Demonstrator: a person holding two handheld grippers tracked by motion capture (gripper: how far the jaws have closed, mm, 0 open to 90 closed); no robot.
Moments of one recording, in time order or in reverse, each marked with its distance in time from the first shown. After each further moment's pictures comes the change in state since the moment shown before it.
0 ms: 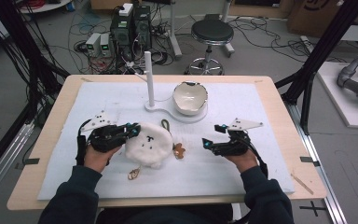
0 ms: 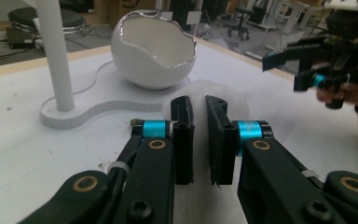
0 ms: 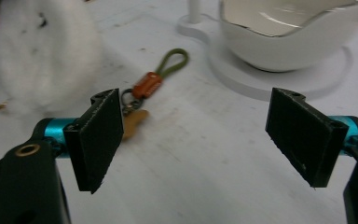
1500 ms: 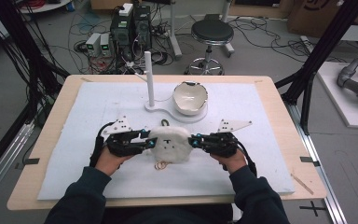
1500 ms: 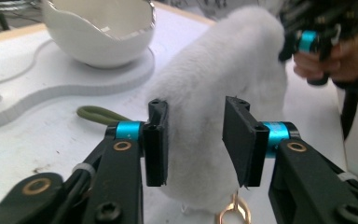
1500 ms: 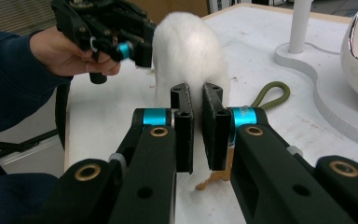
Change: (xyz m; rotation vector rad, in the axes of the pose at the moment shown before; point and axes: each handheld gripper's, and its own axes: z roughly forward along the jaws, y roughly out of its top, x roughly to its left) left arm -0.019 -0.011 0.033 0.170 -0.120 0.076; right arm 0.019 0.010 0.015 -0.083 0.311 -0.011
